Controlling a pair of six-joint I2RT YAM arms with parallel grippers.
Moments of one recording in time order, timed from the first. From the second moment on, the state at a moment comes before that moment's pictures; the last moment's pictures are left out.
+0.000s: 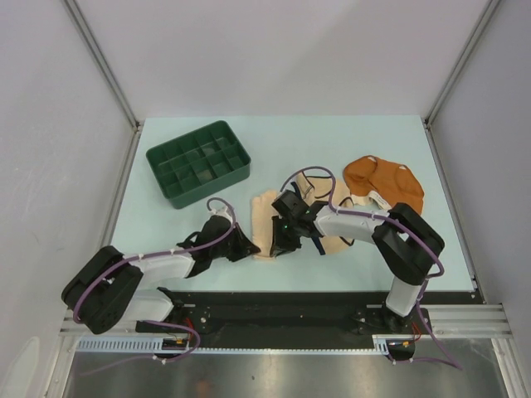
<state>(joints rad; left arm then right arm) -0.66 1.29 0.32 0.26 0.15 -0.98 0.86 1.77 1.06 -0.37 -0.22 0.83</state>
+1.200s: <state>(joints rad) -0.43 1.27 0.44 -0.13 0.61 -0.88 1.47 1.61 0.91 0.02 0.48 0.07</state>
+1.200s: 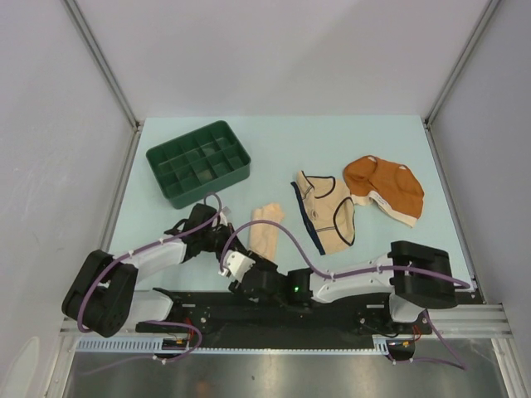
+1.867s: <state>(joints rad) -0.36 1.27 0.42 -0.18 0.76 -0.89 1.58 1.79 0.87 0.18 0.80 0.00</state>
